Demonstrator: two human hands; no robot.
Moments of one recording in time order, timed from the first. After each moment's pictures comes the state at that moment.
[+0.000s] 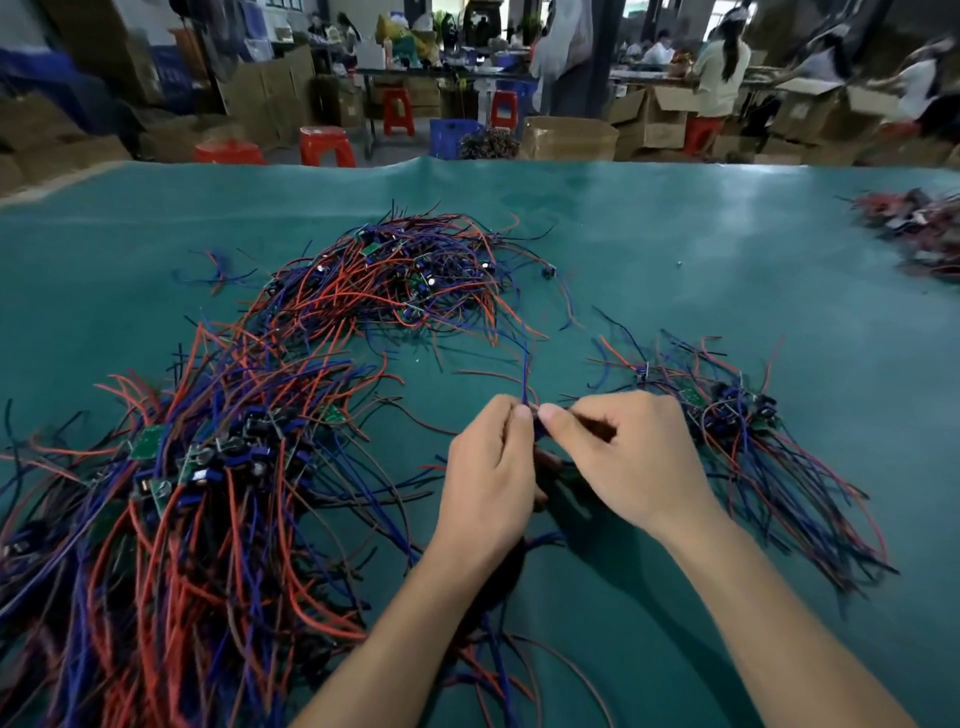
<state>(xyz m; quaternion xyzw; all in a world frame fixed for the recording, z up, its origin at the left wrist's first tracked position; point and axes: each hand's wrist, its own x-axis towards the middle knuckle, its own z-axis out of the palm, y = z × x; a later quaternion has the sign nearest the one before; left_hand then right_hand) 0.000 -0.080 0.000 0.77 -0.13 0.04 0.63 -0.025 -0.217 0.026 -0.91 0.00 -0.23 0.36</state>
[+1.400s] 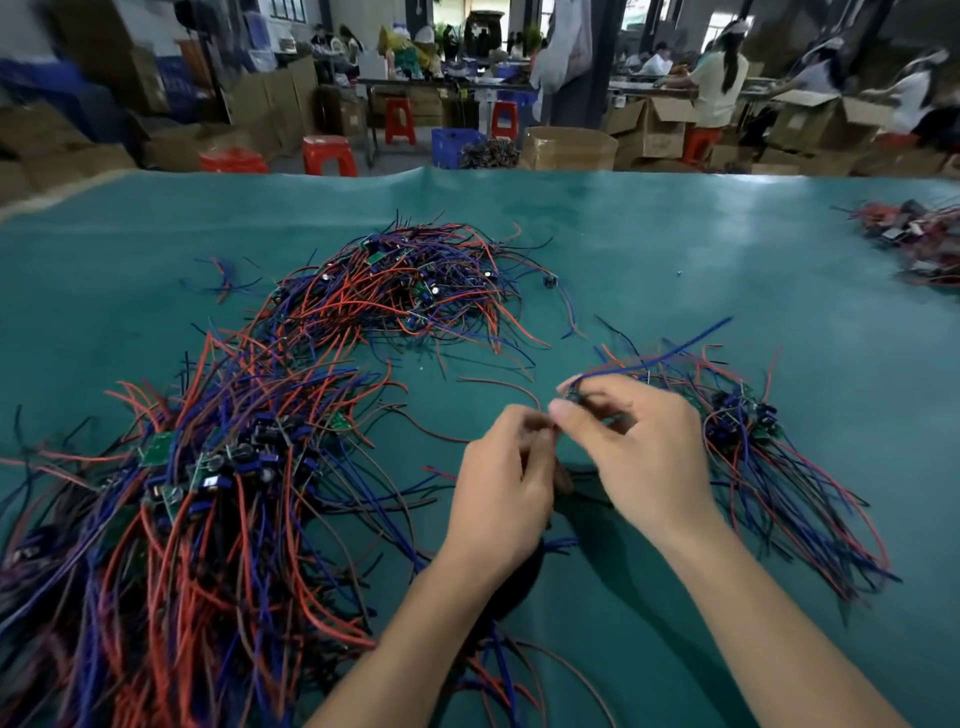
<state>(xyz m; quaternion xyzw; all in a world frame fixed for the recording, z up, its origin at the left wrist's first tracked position) -0.004 -0.084 -0.001 0.78 -0.21 0.05 0.59 -0.023 -0.216 0.027 -0.84 0.01 -0.30 0.45</state>
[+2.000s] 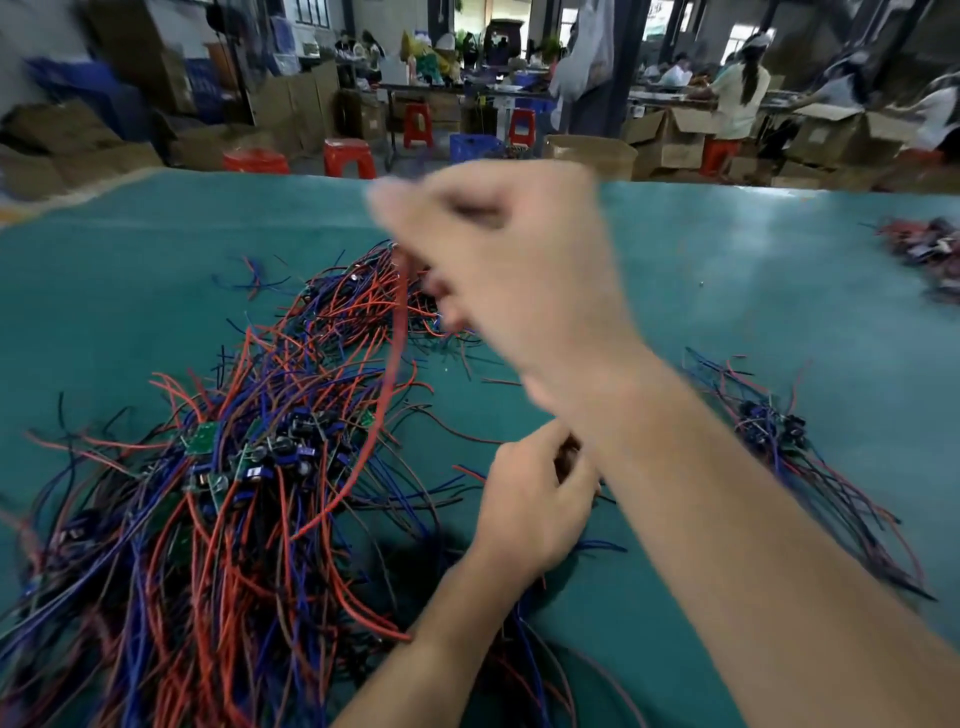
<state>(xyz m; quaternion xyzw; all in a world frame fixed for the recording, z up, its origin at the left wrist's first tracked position) -0.011 -0.080 0.007 0.79 -0.21 0.04 0.58 0.002 -0.099 0.164 -0.79 -0.17 -0.27 0.52</state>
